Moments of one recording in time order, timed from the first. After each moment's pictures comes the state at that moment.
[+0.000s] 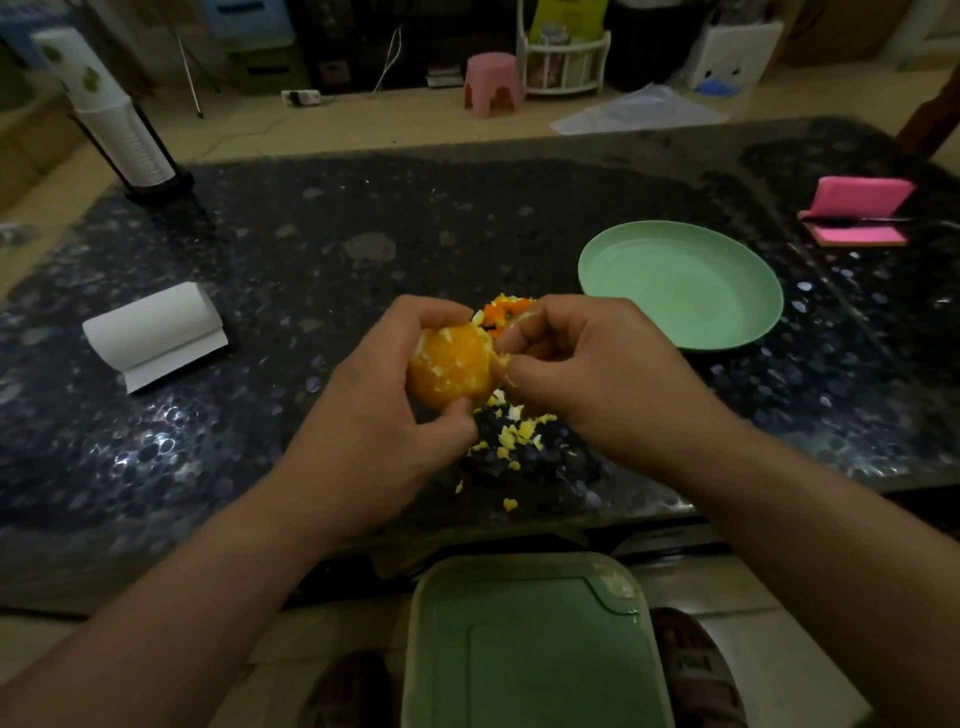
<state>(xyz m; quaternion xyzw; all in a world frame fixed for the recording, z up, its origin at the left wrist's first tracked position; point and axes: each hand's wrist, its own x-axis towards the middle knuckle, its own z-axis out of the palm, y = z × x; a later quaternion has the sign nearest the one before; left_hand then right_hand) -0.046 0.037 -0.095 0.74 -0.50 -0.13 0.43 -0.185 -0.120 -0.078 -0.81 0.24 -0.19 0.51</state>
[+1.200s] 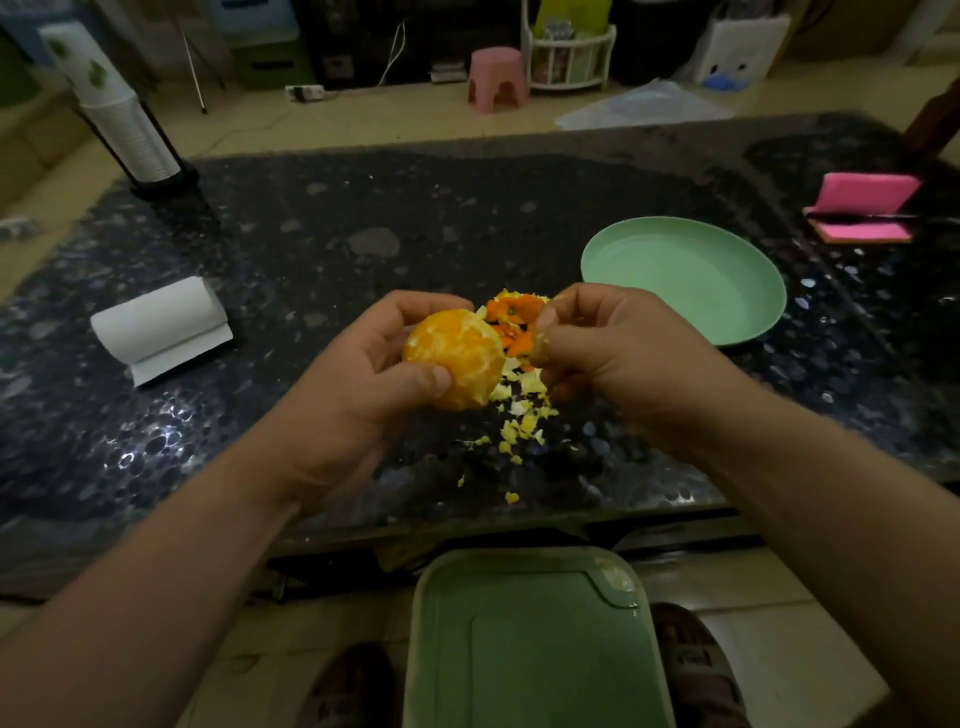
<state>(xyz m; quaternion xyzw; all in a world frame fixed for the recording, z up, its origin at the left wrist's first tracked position) -0.027 0.031 -0.100 0.56 -0.34 -0.42 0.63 -0.185 -0.142 -0.087 -0.71 0.28 -0.15 0.63</state>
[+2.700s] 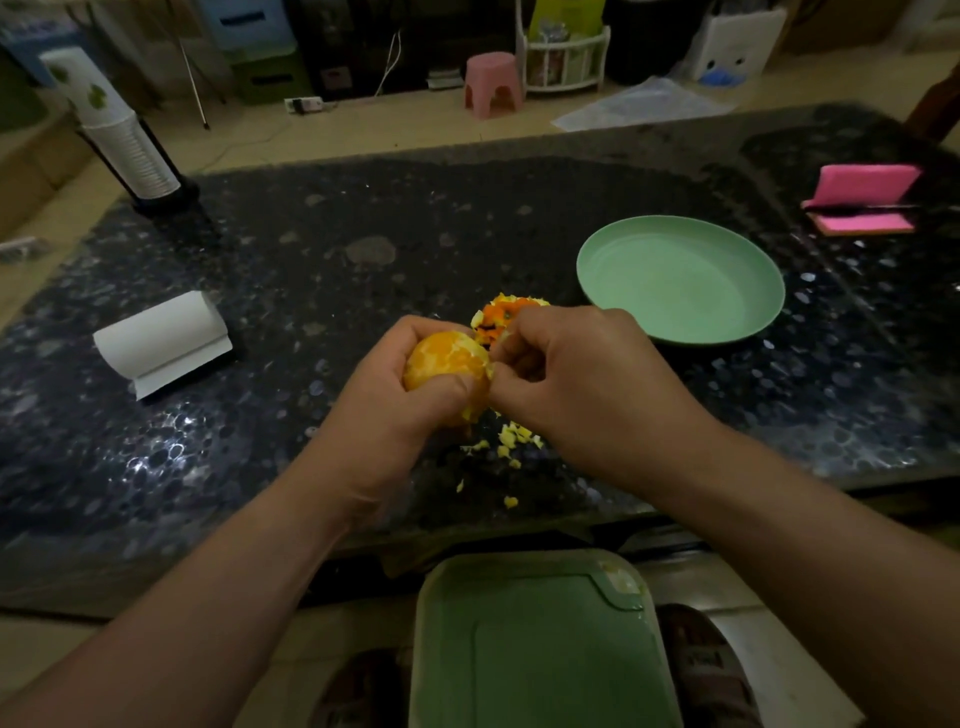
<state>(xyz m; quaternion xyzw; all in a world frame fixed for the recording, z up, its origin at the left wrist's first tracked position) -0.046 0.018 -0.112 0.62 -0.31 -0.37 0.62 -0.184 -0.113 -0.083 -0.91 0.20 -0.23 0.29</state>
